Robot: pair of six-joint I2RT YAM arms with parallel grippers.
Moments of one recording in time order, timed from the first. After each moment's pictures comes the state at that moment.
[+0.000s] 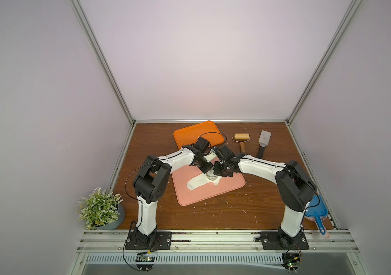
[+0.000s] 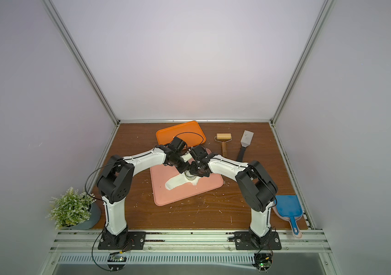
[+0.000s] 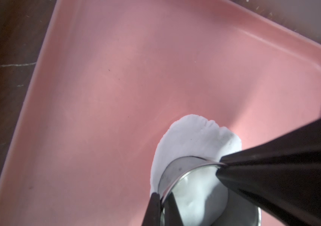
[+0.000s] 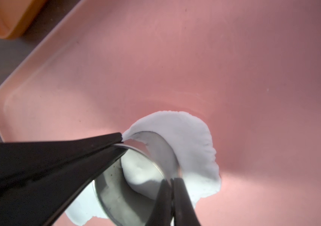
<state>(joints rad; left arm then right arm) -0.58 2.00 1.35 -0.56 0.26 0.31 0.75 1.87 1.22 -0.48 0.00 0.82</state>
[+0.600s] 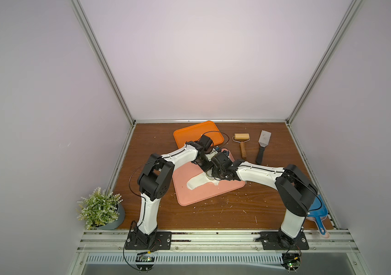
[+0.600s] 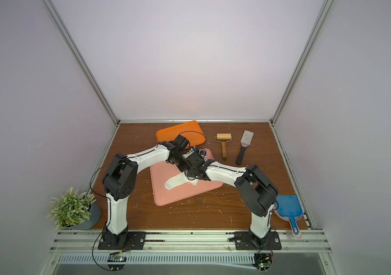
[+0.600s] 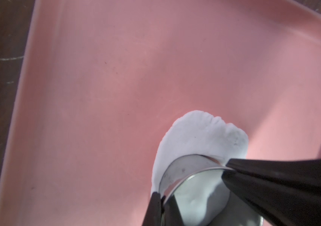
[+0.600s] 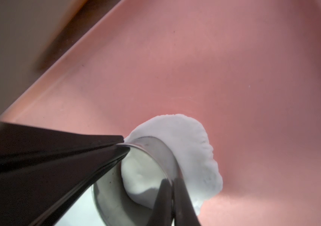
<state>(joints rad) -0.59 2.06 1.47 -0.70 0.23 0.34 0.83 1.84 1.15 -0.39 0.15 0.94</state>
